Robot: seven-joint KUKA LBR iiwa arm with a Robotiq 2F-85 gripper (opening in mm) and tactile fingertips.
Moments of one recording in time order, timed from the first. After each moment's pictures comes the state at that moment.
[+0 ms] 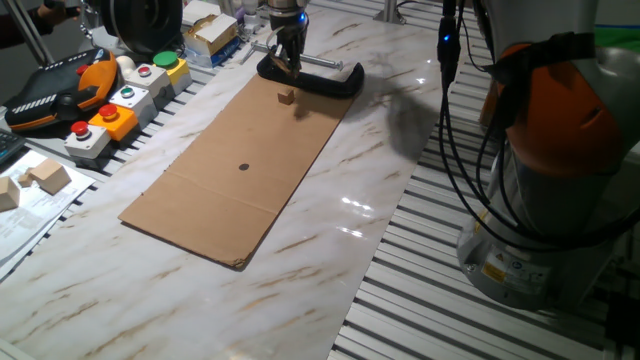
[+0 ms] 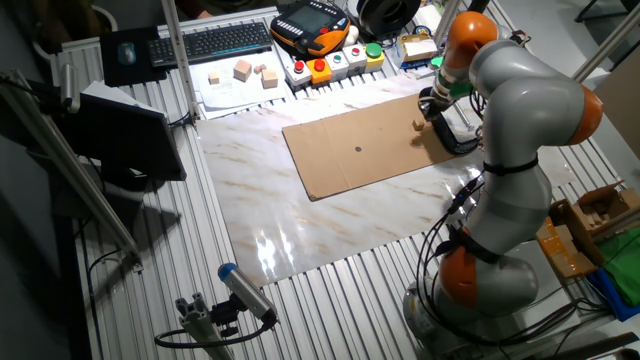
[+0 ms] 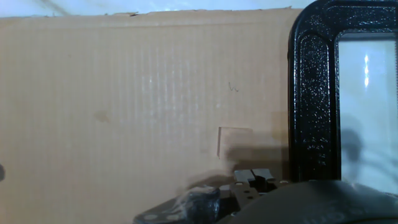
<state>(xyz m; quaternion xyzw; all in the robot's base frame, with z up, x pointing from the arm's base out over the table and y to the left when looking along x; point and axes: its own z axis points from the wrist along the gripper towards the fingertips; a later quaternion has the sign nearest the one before) 0.585 -0.219 0.104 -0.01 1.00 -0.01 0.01</state>
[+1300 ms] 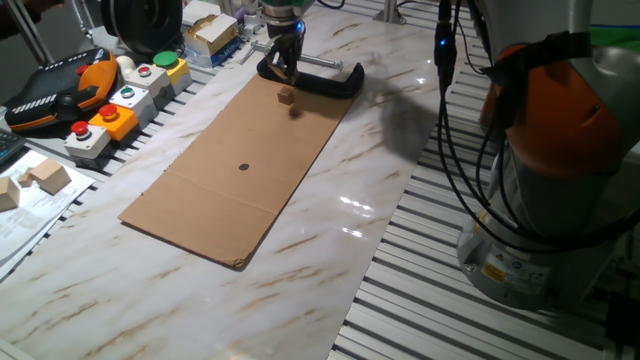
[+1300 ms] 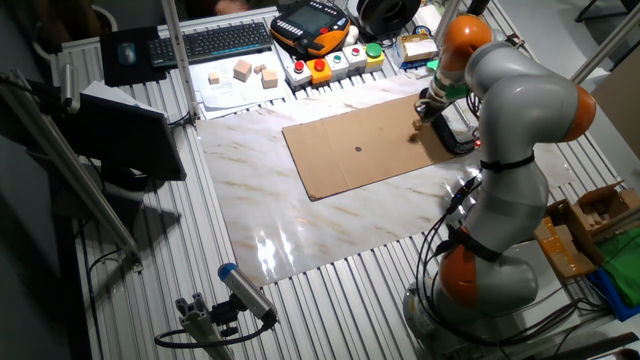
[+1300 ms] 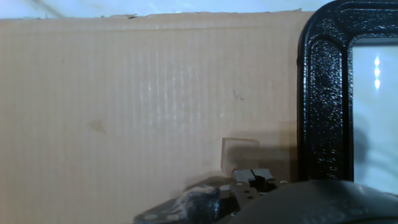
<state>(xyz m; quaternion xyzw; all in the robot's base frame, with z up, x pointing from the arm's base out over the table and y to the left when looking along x) 0.592 -0.218 0.088 0.00 1.00 -0.02 0.01</state>
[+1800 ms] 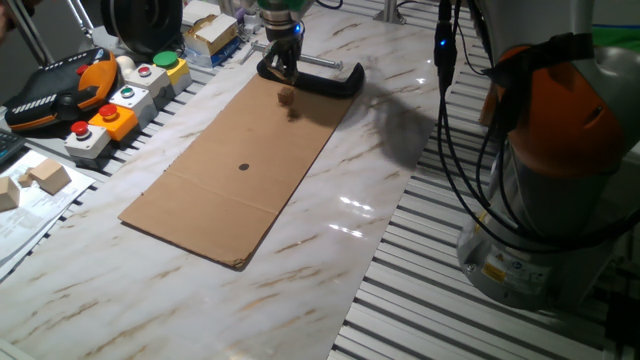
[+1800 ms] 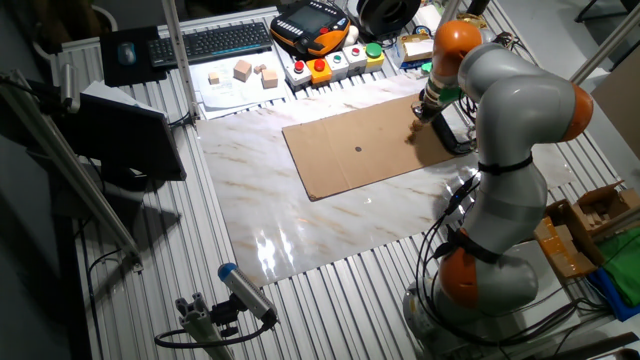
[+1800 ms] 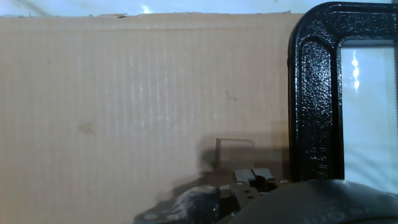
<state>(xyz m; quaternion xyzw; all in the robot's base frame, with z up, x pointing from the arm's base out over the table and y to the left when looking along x) 0.592 -0.218 0.088 0.00 1.00 -0.06 0.02</state>
